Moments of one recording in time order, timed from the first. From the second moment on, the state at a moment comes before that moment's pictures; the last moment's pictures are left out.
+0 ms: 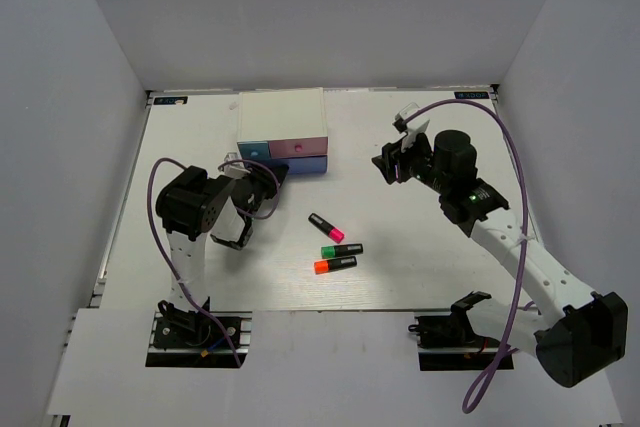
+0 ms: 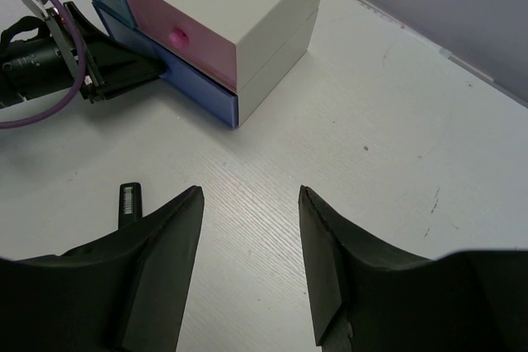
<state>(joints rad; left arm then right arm) -0.35 2.09 0.55 1.44 -0.04 -1.10 0.47 1.08 0.90 -0.08 -0.23 -0.13</state>
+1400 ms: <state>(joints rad) -0.37 2.00 0.30 1.55 0.03 -1.09 0.52 1.31 0.98 -0.13 -0.64 -0.64</state>
